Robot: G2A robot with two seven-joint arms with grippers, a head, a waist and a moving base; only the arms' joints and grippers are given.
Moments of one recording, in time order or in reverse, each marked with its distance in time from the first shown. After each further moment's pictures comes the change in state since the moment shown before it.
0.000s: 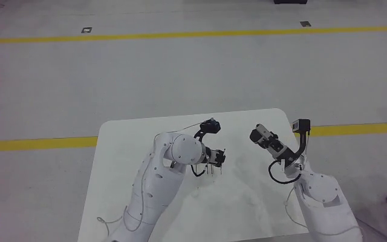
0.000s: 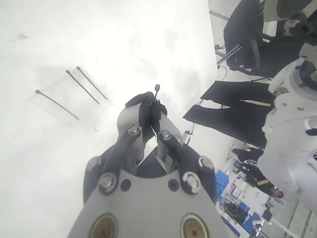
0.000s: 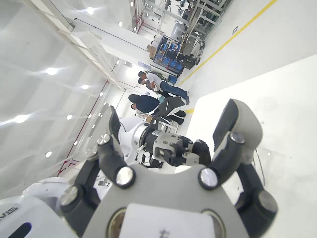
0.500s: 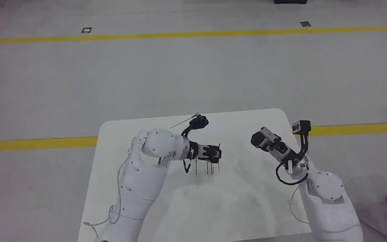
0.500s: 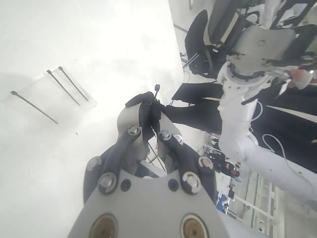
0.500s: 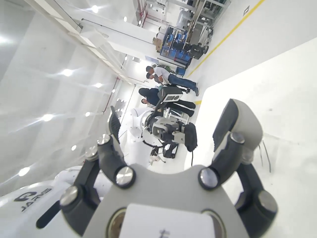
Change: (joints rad) left arm -0.003 0.065 -0.127 -0.001 -0.313 -0.054 -0.031; right arm 0.033 -0.022 0.061 0.098 0.167 -0.001 0.252
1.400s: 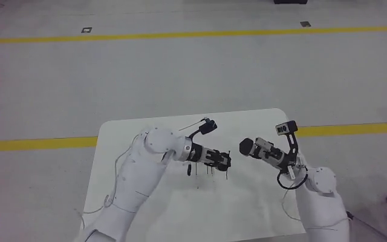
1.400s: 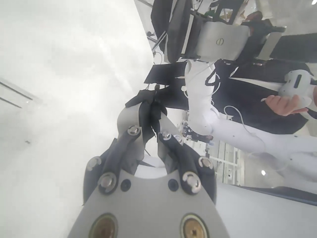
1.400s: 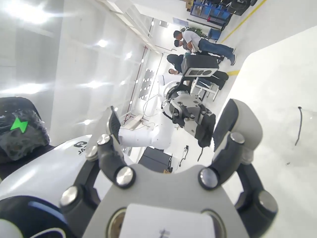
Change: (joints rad) left arm -0.098 0.108 0.166 0.104 -0.396 0.004 0.003; right arm 0.098 -0.100 0.017 0.093 0.100 0.000 0.397
